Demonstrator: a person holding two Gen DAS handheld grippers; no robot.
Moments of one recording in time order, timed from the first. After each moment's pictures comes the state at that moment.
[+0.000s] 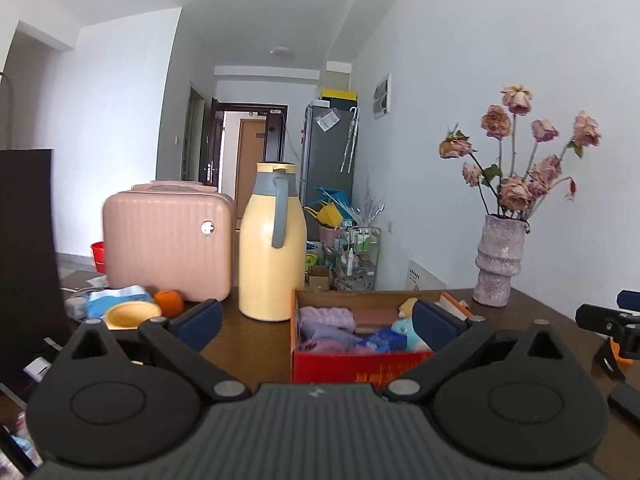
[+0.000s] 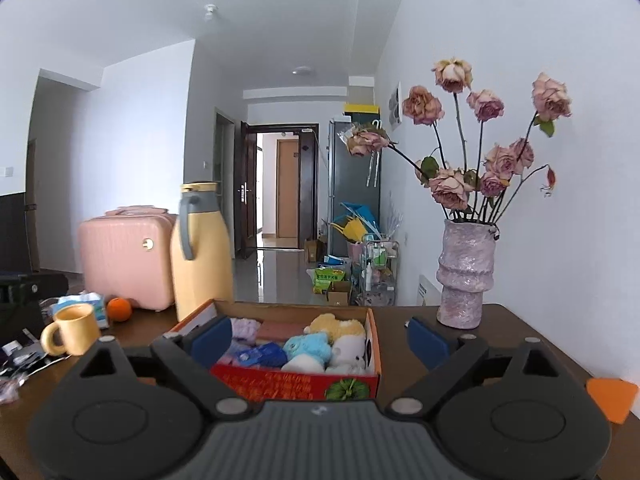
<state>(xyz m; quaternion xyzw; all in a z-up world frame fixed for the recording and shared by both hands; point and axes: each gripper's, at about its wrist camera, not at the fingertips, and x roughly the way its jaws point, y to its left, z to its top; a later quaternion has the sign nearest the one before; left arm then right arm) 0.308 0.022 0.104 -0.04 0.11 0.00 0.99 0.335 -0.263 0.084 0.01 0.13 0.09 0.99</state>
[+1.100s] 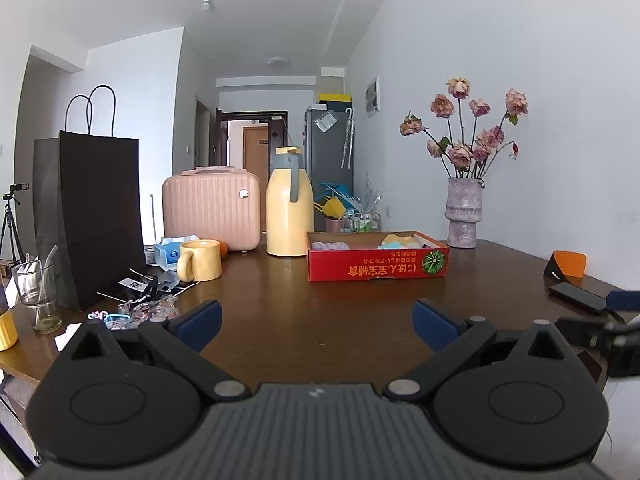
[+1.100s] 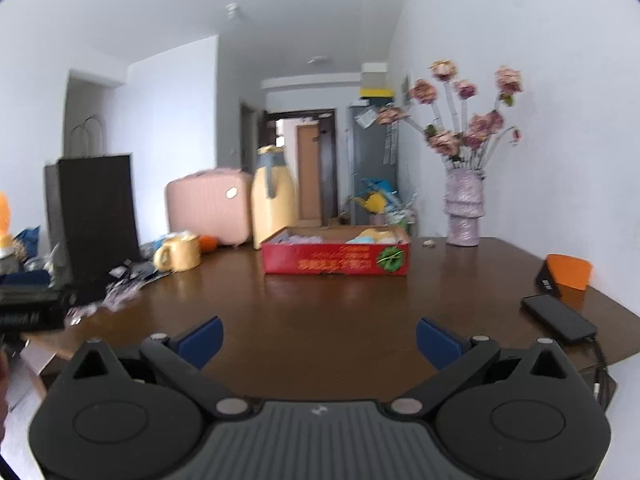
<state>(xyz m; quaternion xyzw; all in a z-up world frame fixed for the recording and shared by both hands) 0.000 0.011 0.034 0.01 0.10 0.01 0.99 0.035 -0.235 0.023 0.02 0.16 0.12 0.98</state>
